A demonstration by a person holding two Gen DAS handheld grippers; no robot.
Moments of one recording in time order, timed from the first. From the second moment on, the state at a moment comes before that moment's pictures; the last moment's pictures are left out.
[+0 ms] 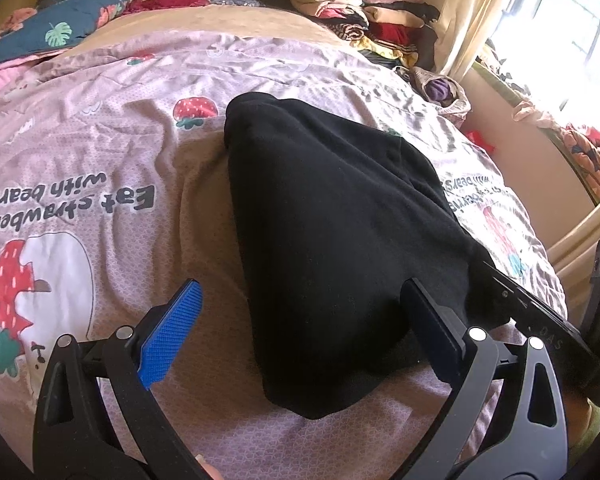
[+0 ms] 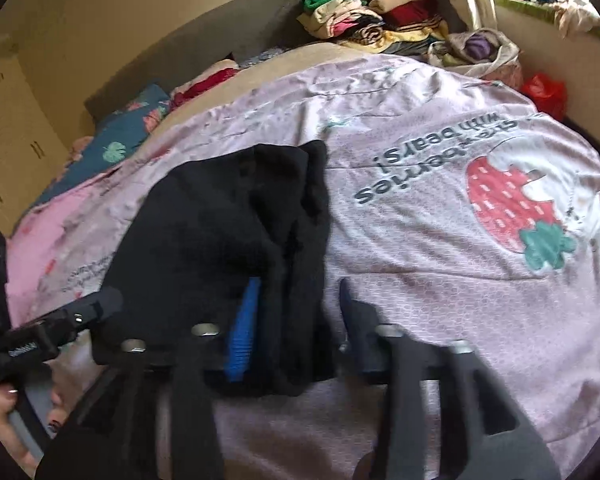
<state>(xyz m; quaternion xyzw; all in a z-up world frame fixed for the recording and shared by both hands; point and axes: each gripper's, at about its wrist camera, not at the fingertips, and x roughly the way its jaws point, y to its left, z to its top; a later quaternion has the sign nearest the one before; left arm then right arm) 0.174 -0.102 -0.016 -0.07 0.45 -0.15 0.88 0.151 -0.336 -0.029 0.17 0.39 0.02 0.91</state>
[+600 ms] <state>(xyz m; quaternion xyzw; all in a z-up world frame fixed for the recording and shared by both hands) 0.173 -0.098 -0.010 -0.08 0.45 -0.15 0.88 0.133 -0.343 -0.010 0.16 0.34 -0.03 0.93</state>
